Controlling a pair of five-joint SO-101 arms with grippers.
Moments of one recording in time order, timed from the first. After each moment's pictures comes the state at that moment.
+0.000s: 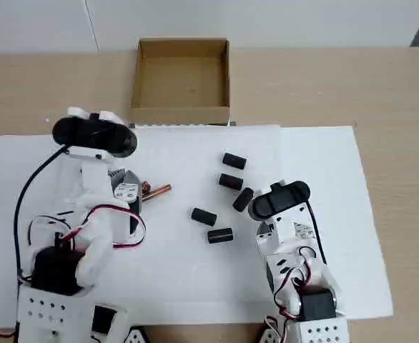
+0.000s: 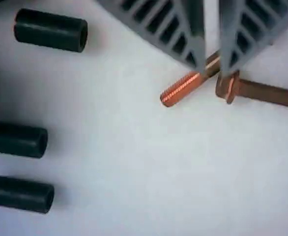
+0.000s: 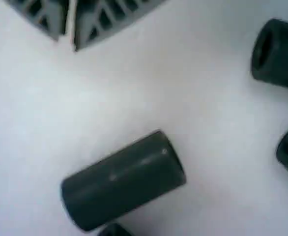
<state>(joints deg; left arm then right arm) 7.5 -60.8 41.3 73.5 7.8 -10.2 -102.8 95.3 56.9 9.0</state>
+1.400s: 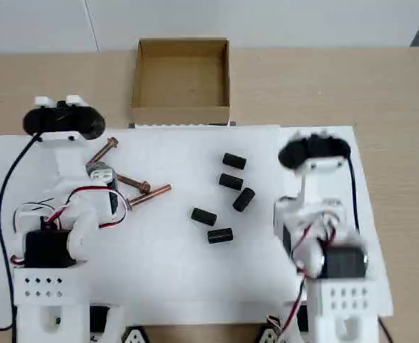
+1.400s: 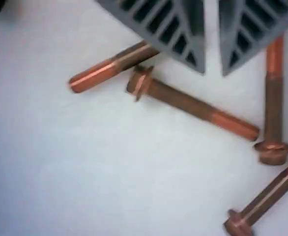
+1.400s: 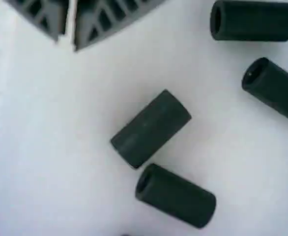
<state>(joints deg) -4.7 -54.7 41.8 70.0 7.4 -5.4 -57.8 48.0 70.9 -1.7</state>
